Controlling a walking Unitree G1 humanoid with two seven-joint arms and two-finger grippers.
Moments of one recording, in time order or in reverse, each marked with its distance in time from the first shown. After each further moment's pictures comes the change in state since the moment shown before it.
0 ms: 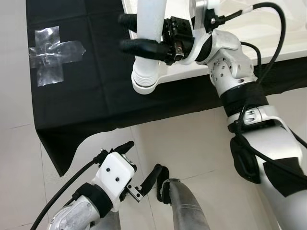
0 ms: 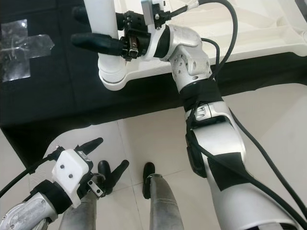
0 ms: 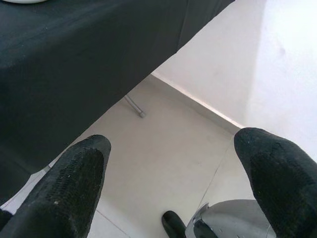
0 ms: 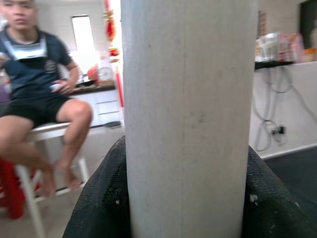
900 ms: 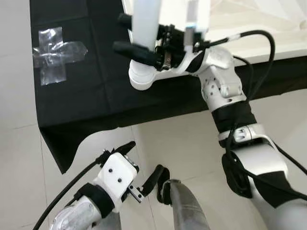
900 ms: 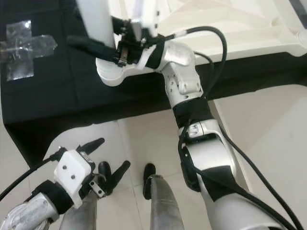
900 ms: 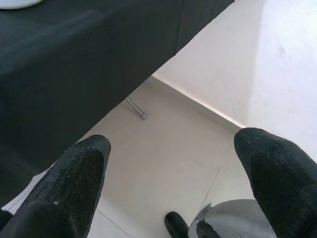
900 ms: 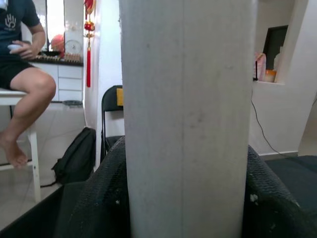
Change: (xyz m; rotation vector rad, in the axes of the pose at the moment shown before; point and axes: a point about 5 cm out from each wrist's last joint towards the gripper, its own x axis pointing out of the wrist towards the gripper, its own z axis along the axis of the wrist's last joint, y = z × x) left arm 0.001 -0.001 0.000 0.016 0.002 -0.001; right arm 0.008 0.019 -0.014 -0.222 0.080 -0.046
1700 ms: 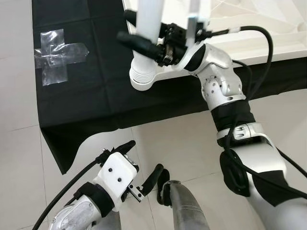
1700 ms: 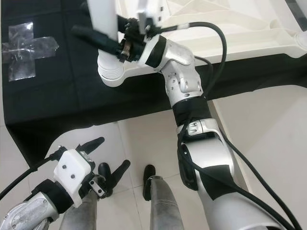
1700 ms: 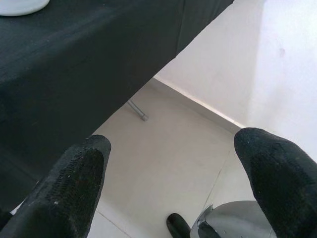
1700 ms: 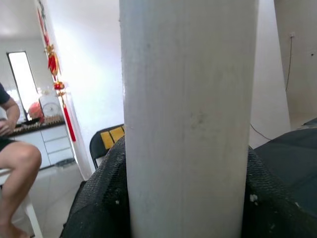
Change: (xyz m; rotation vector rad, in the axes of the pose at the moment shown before) left arm 0.000 0.000 0.000 0.002 -0.001 0.001; right arm -0.013 -0.011 -0.011 0.276 -0.155 -0.198
